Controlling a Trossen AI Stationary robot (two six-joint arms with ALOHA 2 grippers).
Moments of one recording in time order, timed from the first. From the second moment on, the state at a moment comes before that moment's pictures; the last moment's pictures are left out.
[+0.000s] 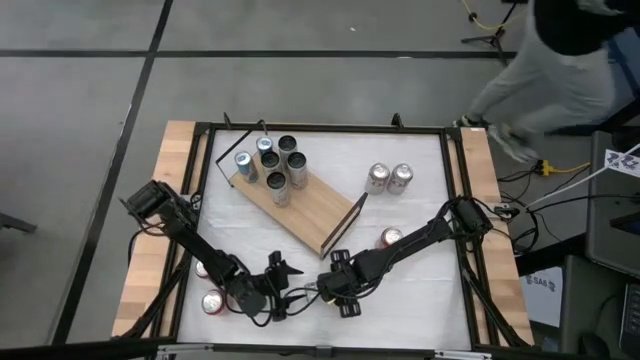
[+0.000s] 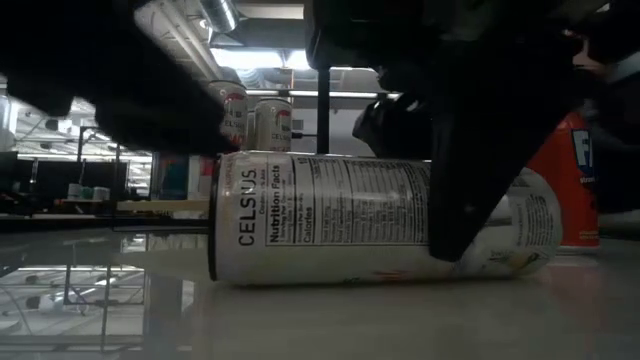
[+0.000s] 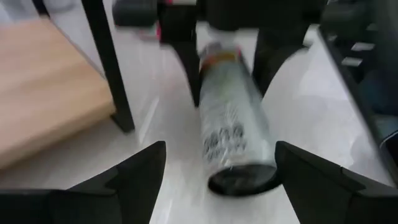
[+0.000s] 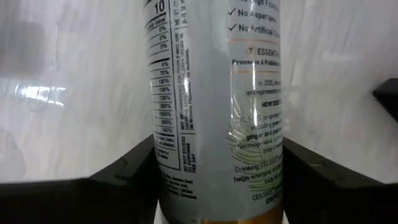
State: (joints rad) left arm -0.71 1.82 0.81 0.39 -0.74 -0.57; right arm 0.46 2.13 1.58 -0.70 -0.01 0.28
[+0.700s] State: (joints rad) left arm -0.84 1.60 0.81 0.20 -0.74 -0.46; right arm 0.40 2.13 1.77 -0.69 -0.19 0.22
